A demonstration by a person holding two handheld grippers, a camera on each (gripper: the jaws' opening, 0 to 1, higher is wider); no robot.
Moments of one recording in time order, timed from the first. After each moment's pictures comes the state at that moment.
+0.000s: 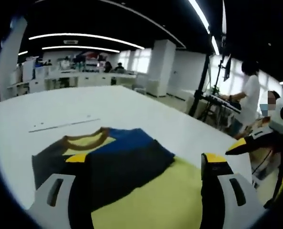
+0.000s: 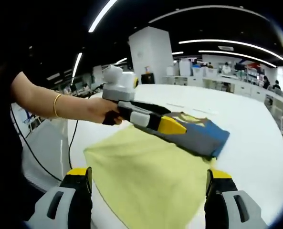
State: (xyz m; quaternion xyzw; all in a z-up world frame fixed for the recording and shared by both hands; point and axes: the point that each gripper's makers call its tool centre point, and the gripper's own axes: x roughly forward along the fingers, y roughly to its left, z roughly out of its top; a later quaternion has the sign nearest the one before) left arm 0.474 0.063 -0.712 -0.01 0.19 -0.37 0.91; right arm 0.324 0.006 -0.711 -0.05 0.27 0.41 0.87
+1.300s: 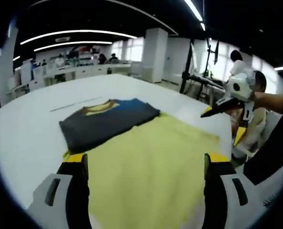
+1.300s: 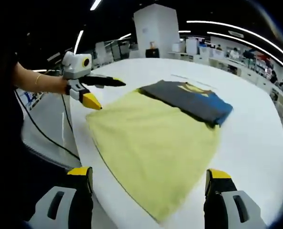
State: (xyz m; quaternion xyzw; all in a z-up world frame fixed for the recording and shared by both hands) left arm 0.339 0.164 -0.734 0.04 0.24 -0.39 0.89; right arm 0.281 -0.027 -0.757 -0.12 0.36 0.41 0.83
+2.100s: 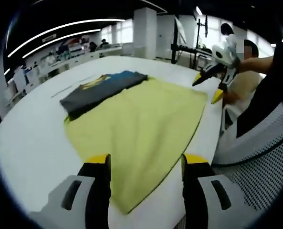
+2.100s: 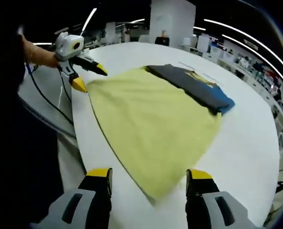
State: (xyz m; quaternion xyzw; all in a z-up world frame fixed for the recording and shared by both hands) left arm 0.268 0.202 -0.779 0.14 0.30 -0.39 0.86; right arm 0.260 -0.050 -0.793 -0.22 0.37 0.41 0.80
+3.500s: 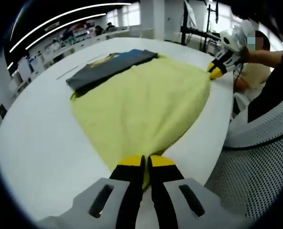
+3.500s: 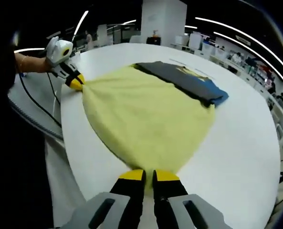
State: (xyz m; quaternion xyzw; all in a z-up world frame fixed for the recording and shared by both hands) left arm 0.266 0.227 -0.799 0.15 0.38 -0.34 0.85; right arm 0.278 -0.061 -0.803 -0.17 0.38 0.38 0.83
